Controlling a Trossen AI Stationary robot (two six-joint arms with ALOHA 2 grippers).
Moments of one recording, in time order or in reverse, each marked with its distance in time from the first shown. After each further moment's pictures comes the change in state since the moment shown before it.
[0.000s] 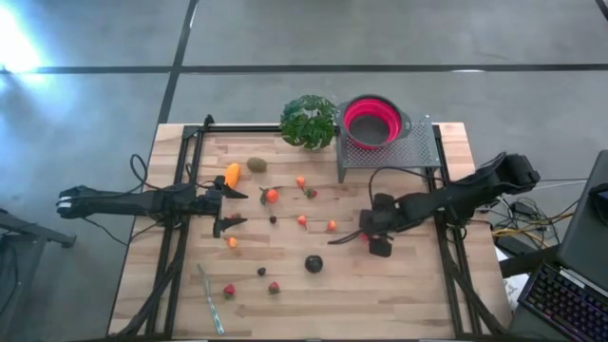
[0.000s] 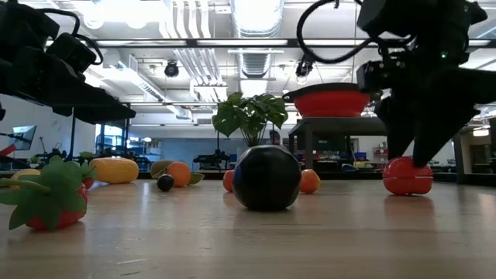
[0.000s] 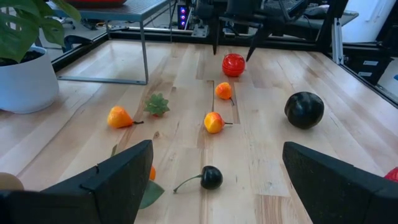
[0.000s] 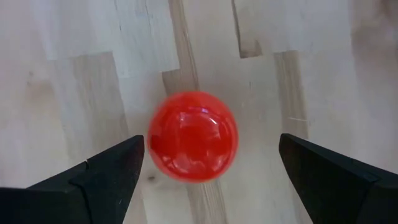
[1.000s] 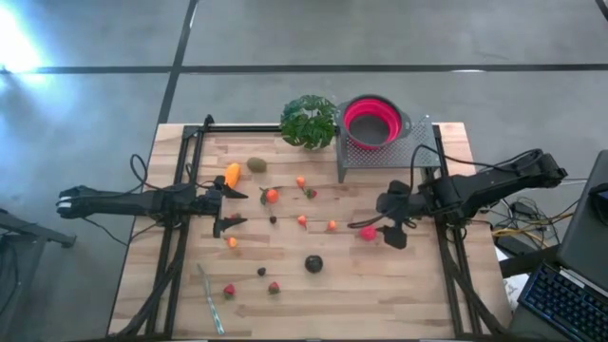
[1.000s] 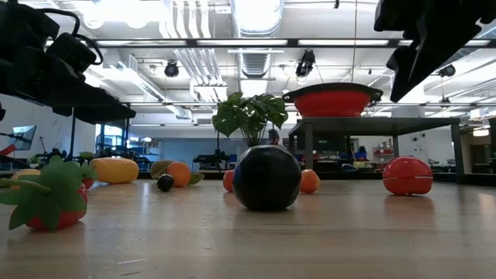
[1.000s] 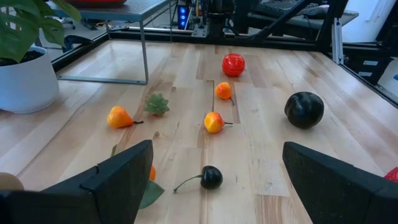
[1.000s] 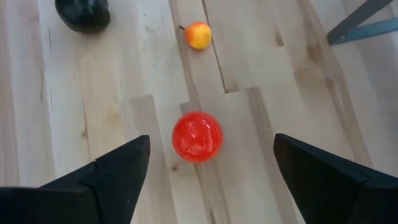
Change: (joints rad) left arm 0.000 0.000 0.000 0.000 0.000 0.000; right arm 0.000 -0.356 0.057 -0.149 -0.002 0.050
